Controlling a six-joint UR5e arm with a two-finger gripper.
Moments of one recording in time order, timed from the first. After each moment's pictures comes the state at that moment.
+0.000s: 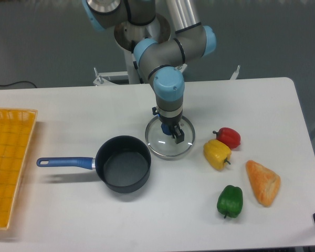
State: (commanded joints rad) arm 2.51 -1.83 -2.05 -0.87 1.63 1.58
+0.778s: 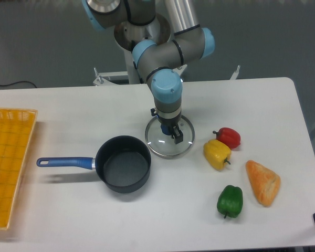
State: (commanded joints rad) arm 2.50 -1.85 -2.06 -0.87 1.66 1.58
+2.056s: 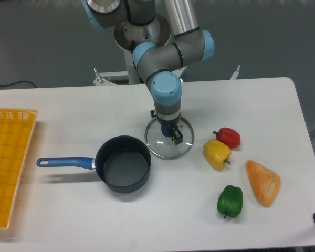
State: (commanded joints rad) arm 2.50 -1.85 -2.05 -0.87 1.65 1.58
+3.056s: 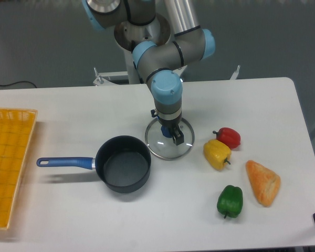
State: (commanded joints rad) arm 2.50 -1.84 -2.02 -0.87 1.66 1.58
